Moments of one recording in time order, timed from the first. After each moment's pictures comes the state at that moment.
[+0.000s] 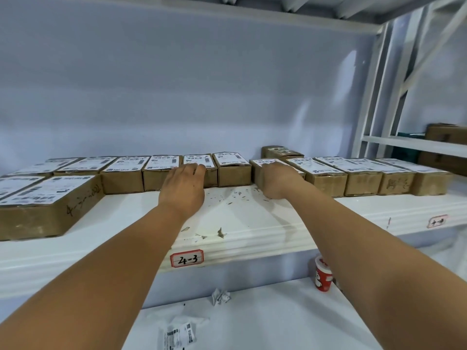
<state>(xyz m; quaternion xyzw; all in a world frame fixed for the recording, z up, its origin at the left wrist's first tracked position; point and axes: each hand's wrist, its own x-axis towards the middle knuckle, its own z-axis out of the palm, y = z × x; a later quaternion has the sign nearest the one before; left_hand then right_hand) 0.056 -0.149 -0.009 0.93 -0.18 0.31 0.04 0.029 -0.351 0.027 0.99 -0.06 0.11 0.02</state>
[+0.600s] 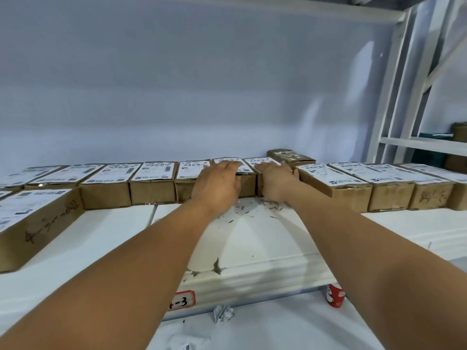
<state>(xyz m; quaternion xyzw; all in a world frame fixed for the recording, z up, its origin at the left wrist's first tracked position) 0.106 -0.213 0.004 0.91 -0.26 0.28 0.13 0.098 -0.365 0.025 0.99 -0.05 0.07 -0.05</state>
